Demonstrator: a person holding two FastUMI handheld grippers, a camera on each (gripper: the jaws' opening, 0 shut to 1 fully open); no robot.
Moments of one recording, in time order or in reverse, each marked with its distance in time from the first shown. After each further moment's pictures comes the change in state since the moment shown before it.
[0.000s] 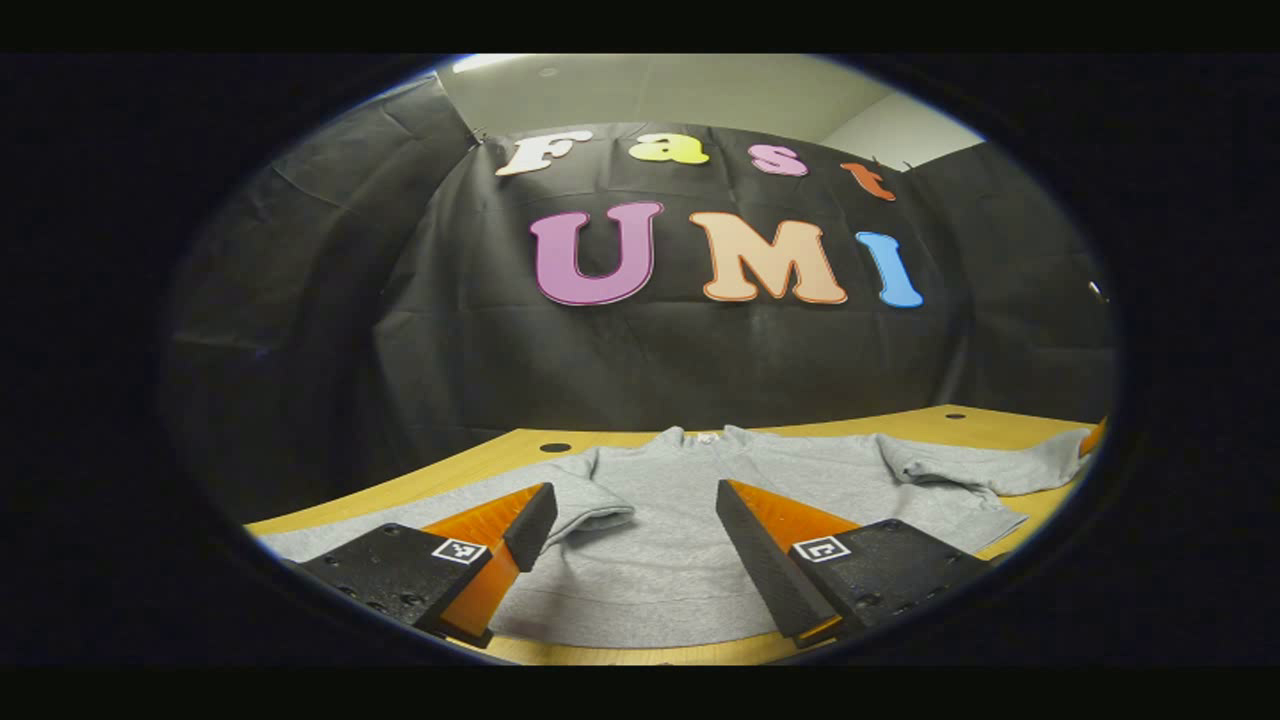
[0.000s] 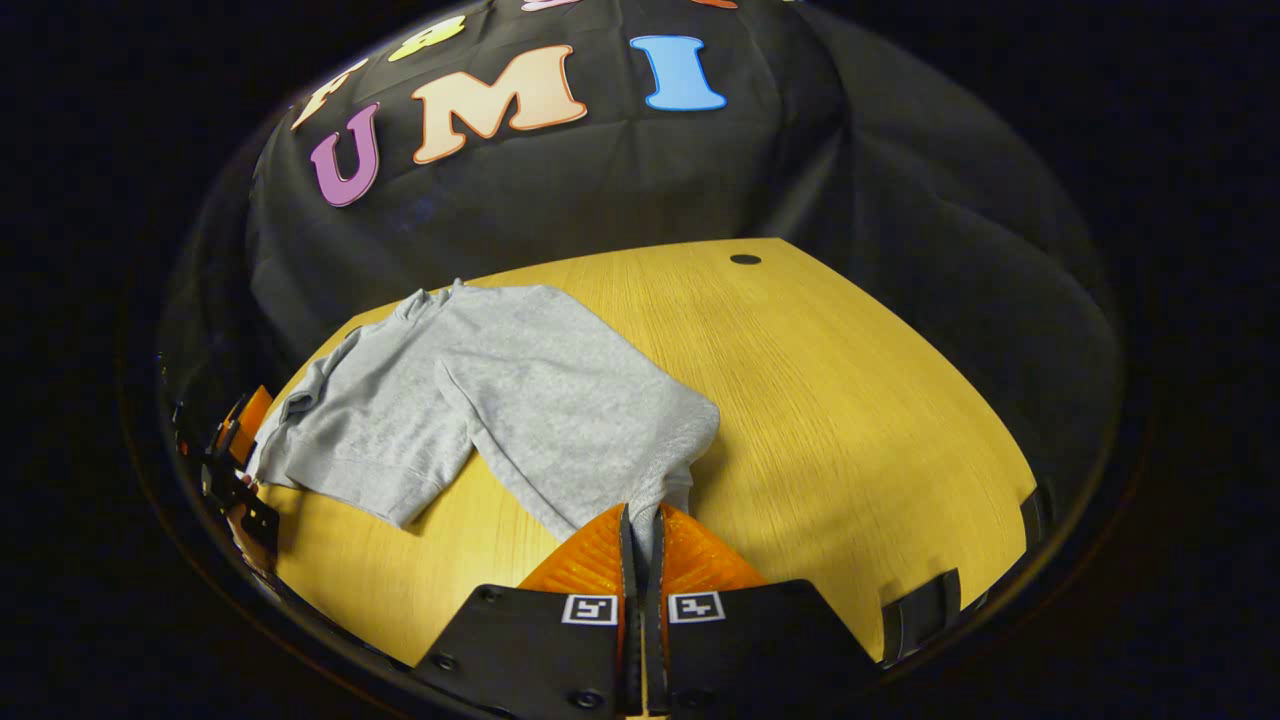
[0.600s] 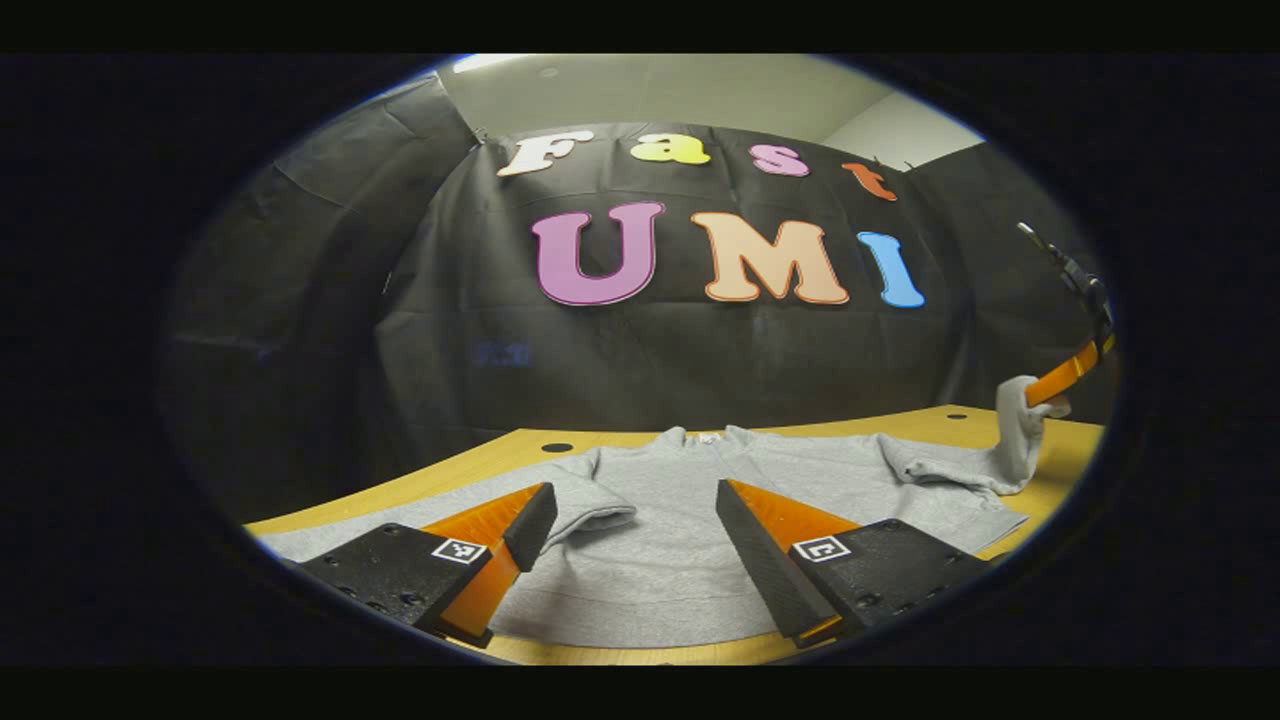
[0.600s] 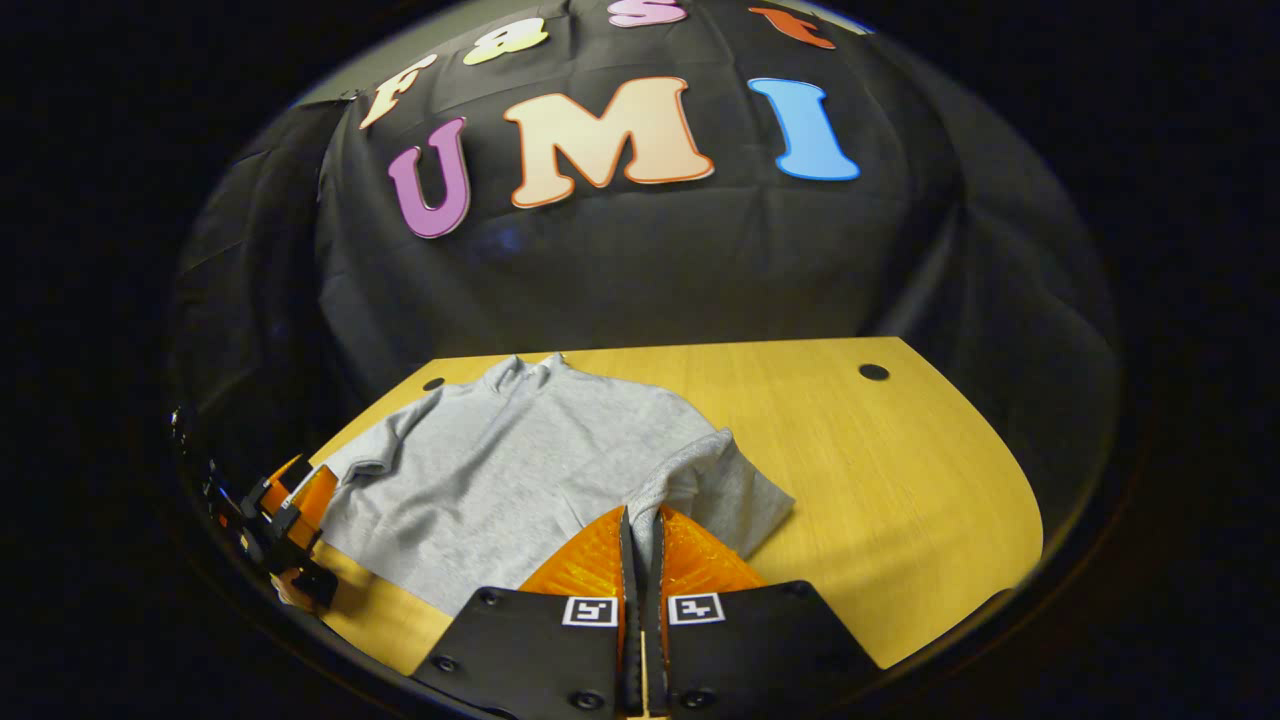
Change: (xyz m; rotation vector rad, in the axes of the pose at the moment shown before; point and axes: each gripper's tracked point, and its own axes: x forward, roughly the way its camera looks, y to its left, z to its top) left arm 0.001 0.001 0.000 0.000 -0.001 0.005; right arm 0.049 0.149 0.114 -0.111 -0.143 0.253
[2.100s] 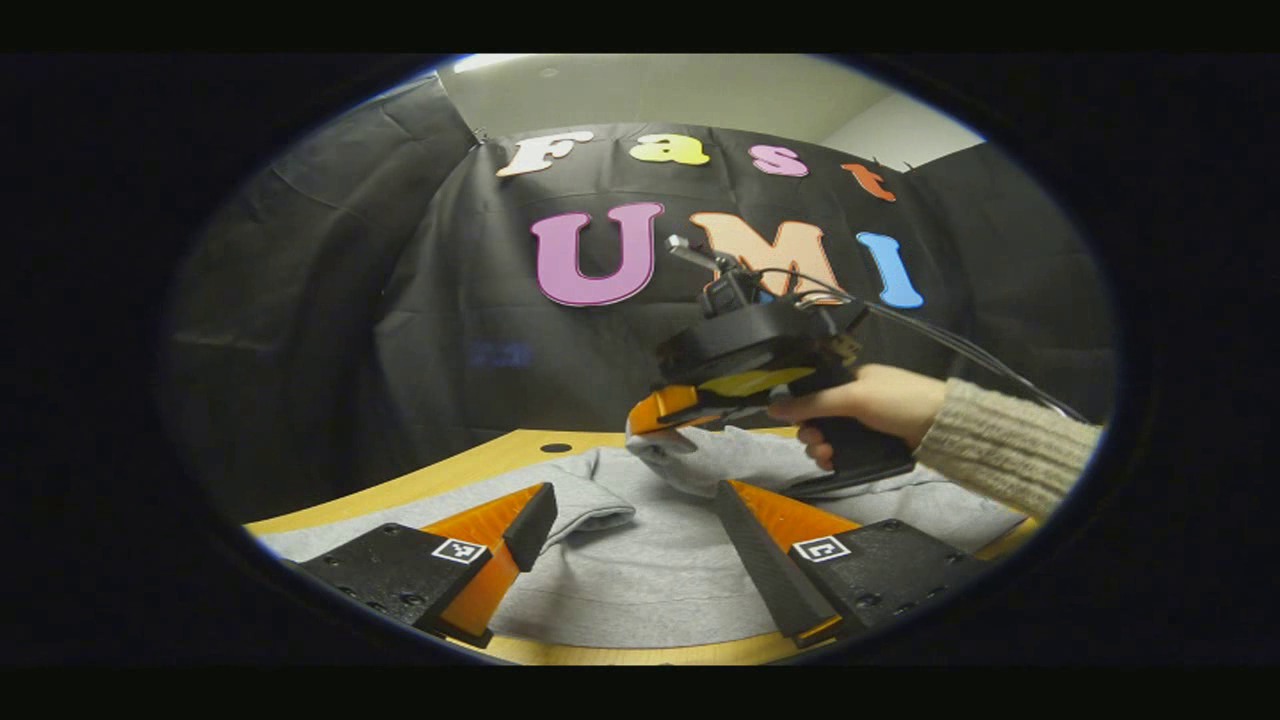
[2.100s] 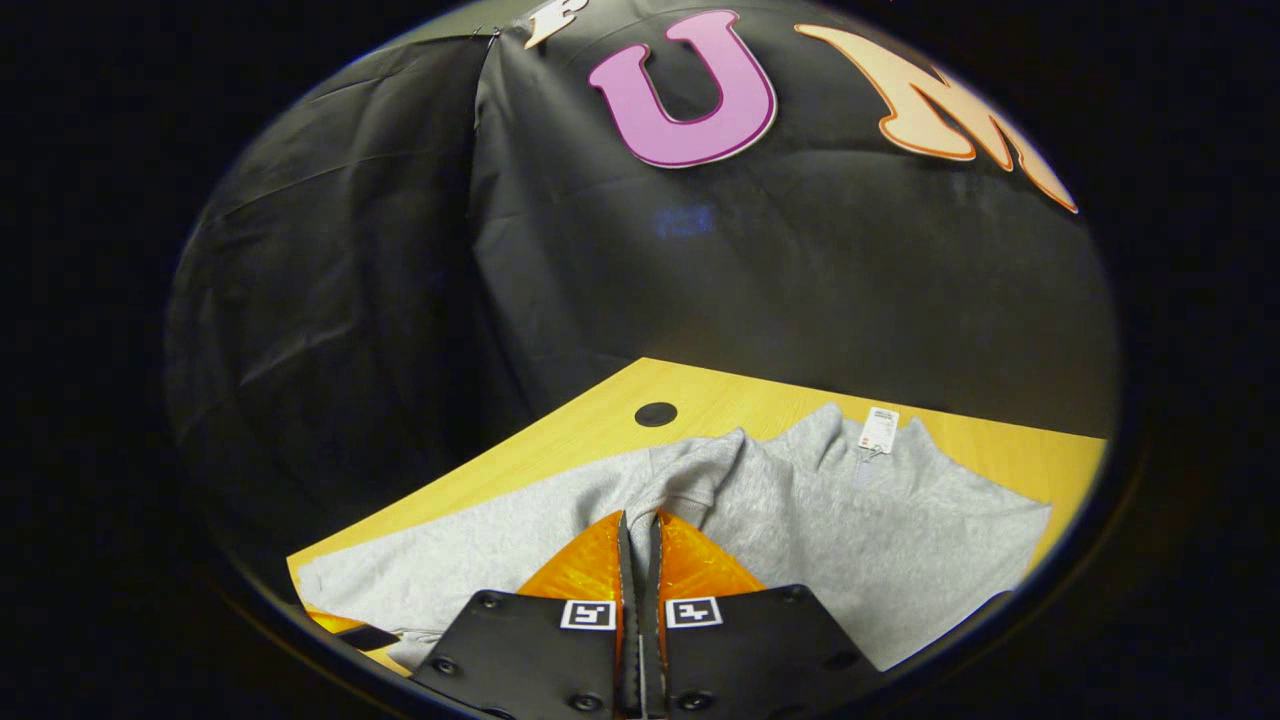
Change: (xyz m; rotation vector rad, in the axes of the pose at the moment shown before) left arm 0.000 0.000 0.001 0.000 -0.002 -0.003; right arm 0.233 0.354 0.006 -0.183 0.066 0.444
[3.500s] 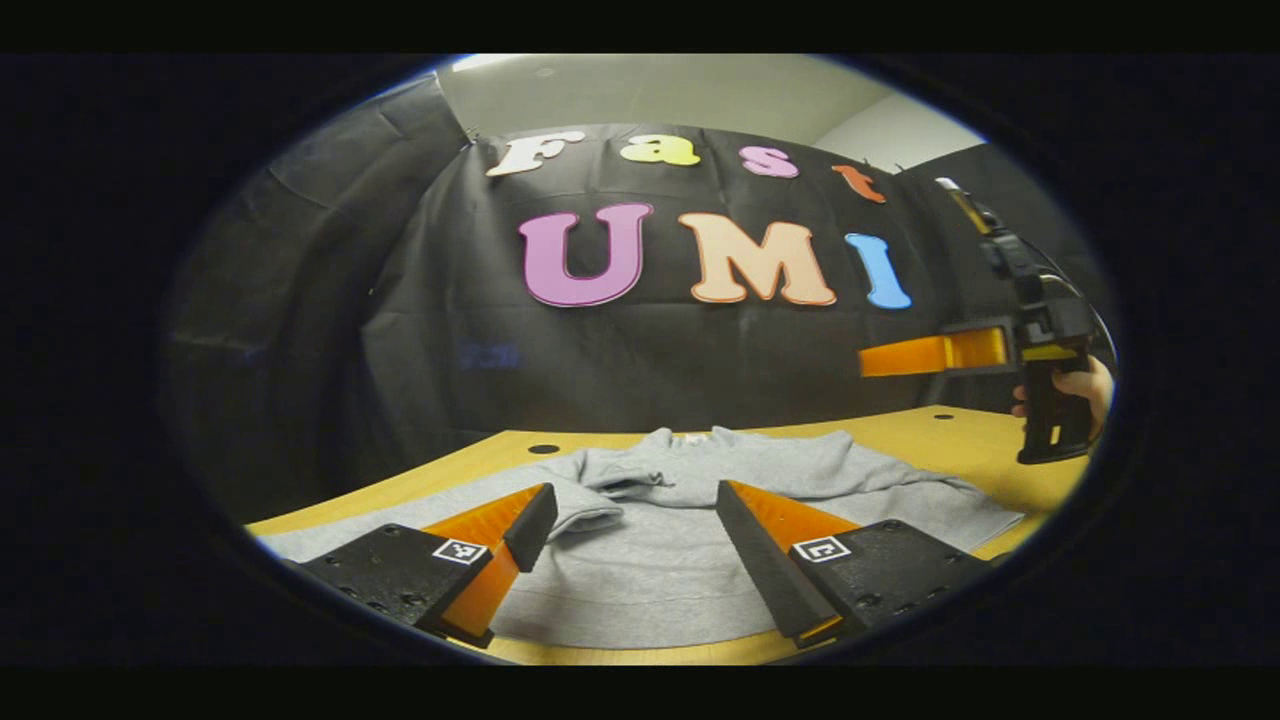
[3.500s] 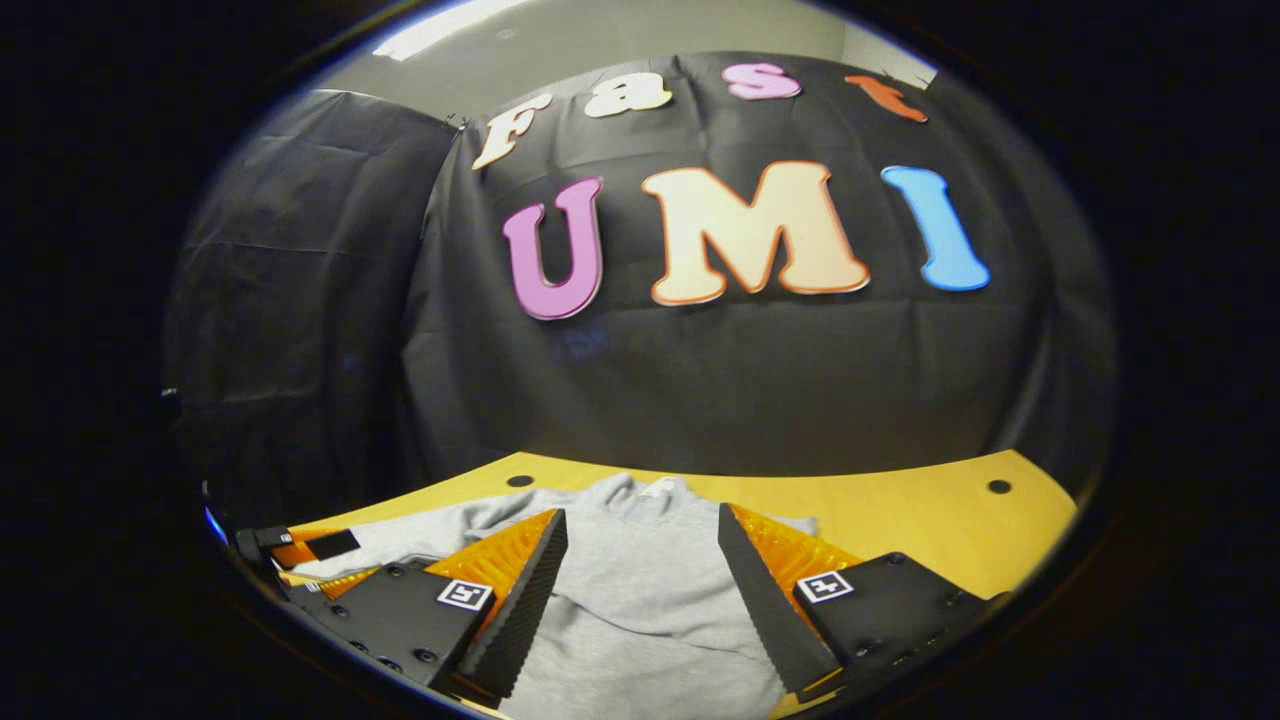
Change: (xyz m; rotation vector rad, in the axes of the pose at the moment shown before) left arm -0.001 -0.008 0.000 0.000 -0.005 -0.063; right arm -0.285 -0.150 -0.002 -0.015 -0.458 -0.388
